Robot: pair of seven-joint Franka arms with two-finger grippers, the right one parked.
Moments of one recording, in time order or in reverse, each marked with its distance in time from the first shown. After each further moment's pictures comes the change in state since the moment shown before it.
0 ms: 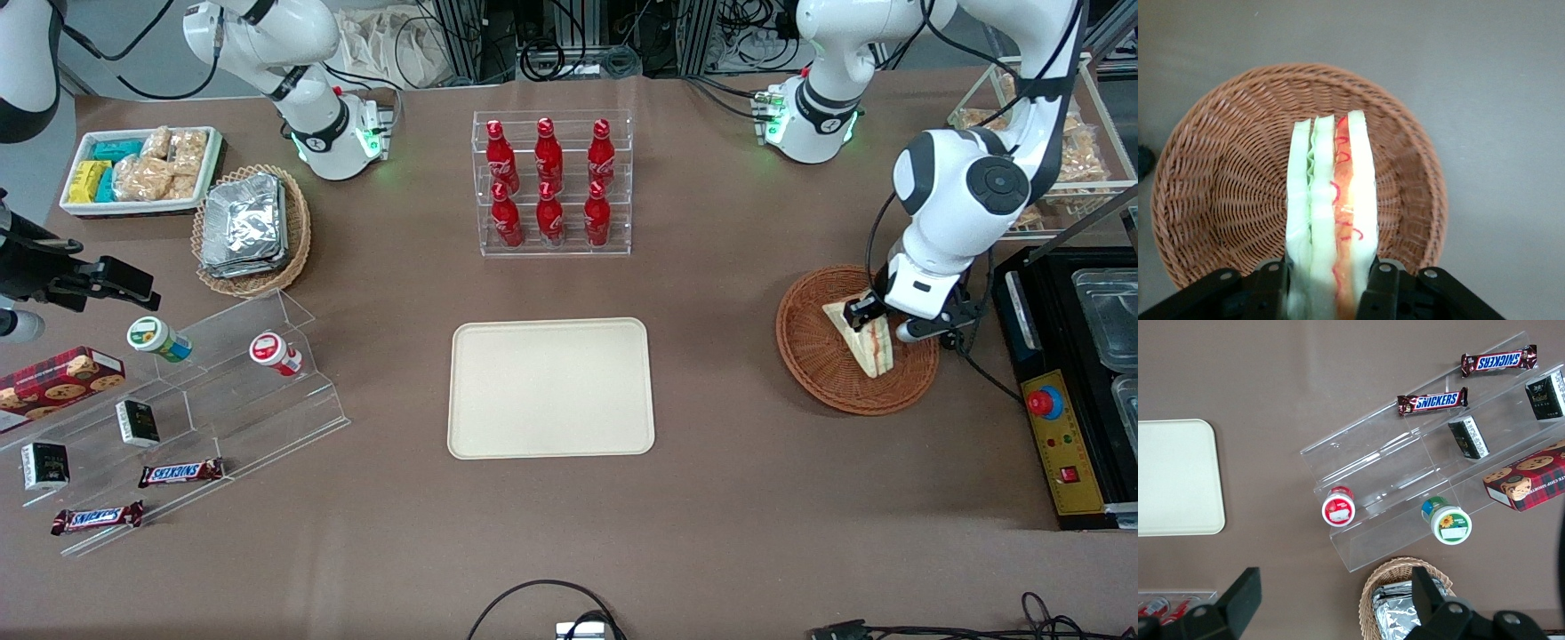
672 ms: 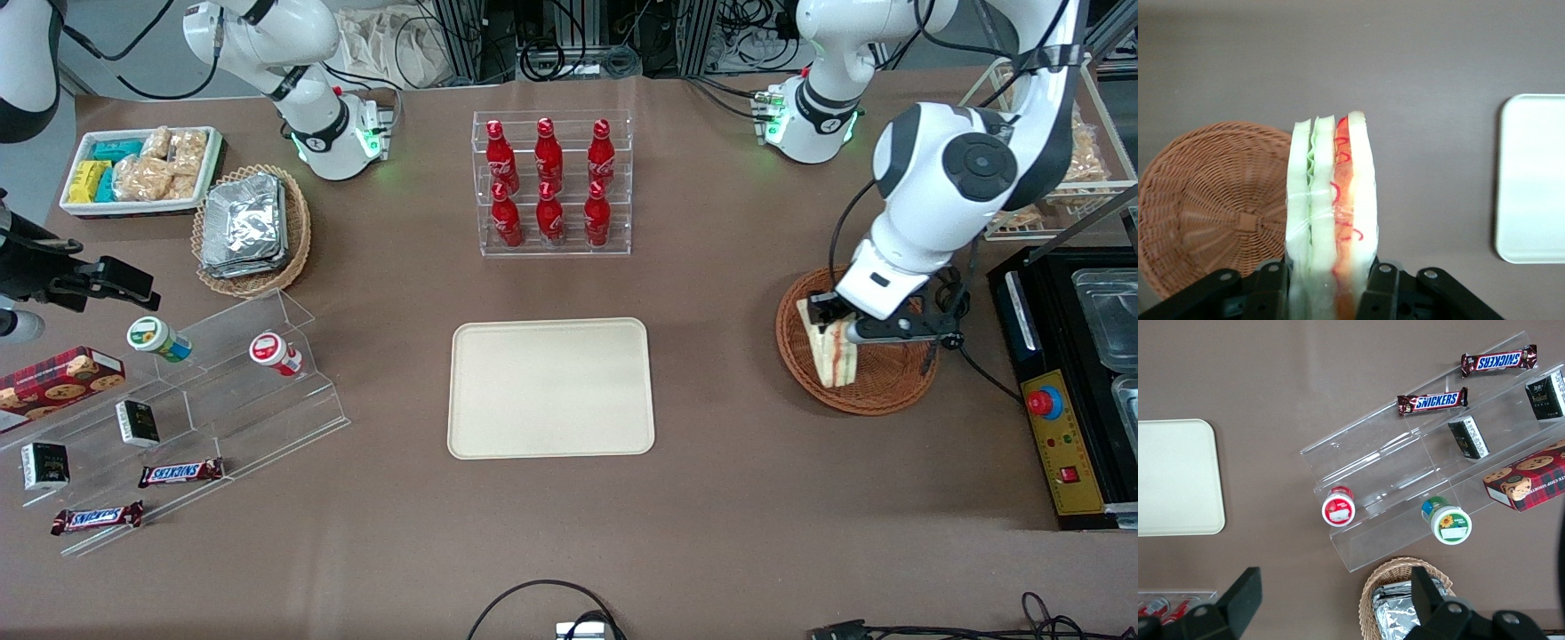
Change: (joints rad) arm -0.003 0.028 -0.173 0.266 0.000 -0.228 0.071
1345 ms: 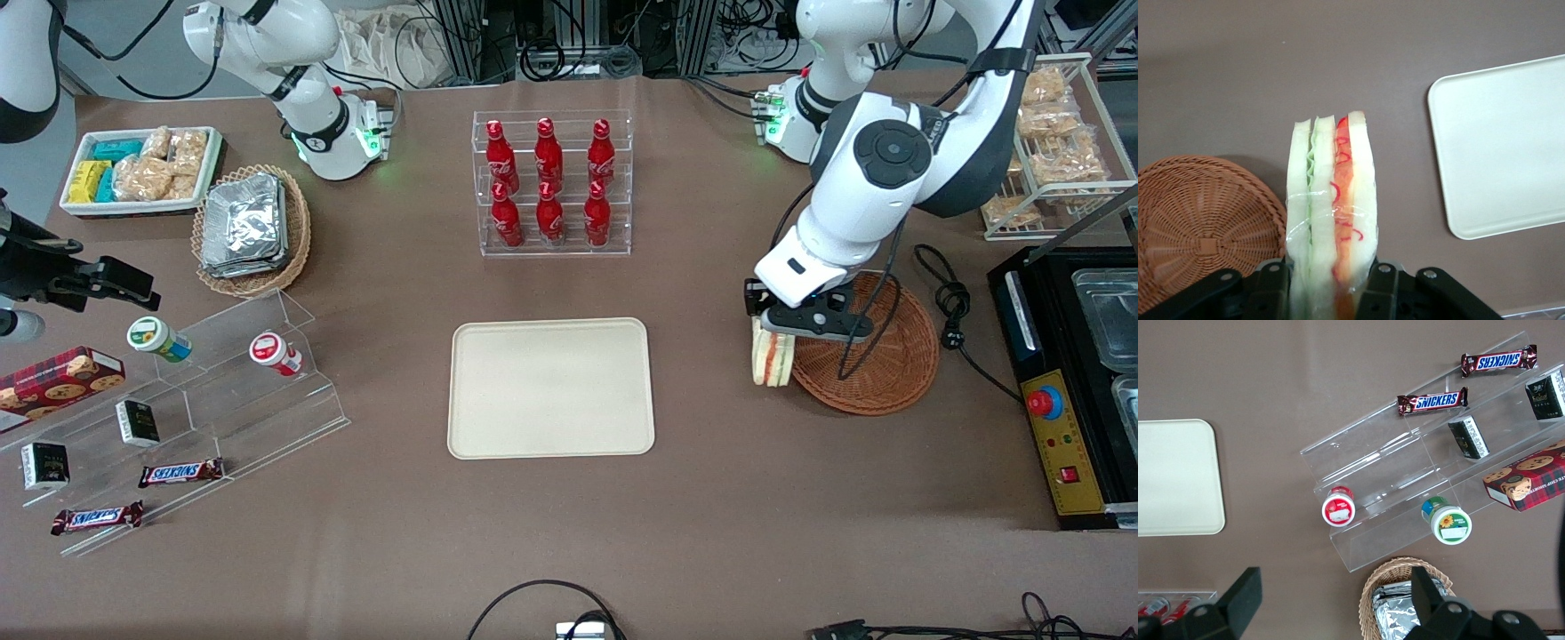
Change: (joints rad) arm -0.001 0.072 -0.151 0.128 0.050 -0.054 -0.009
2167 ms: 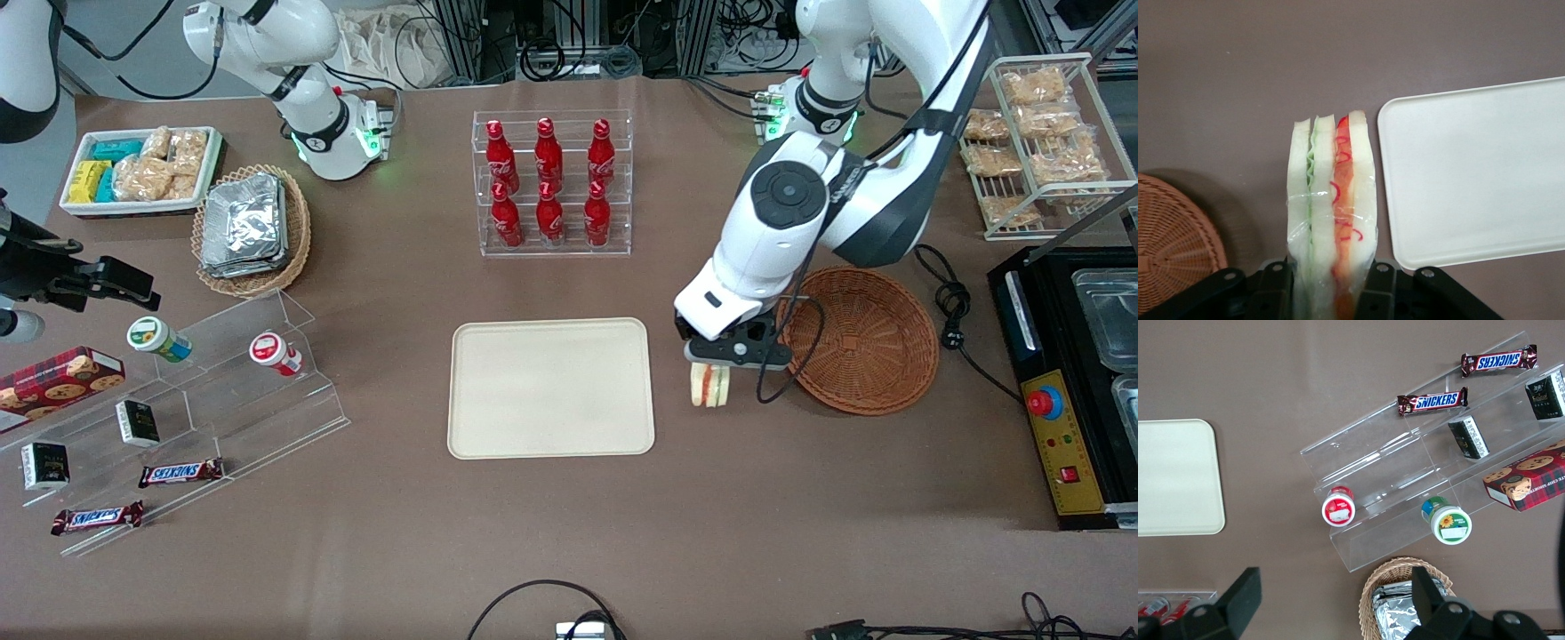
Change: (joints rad) arm -0.117 0.267 -0.050 0.271 0.158 -0.076 -0.268
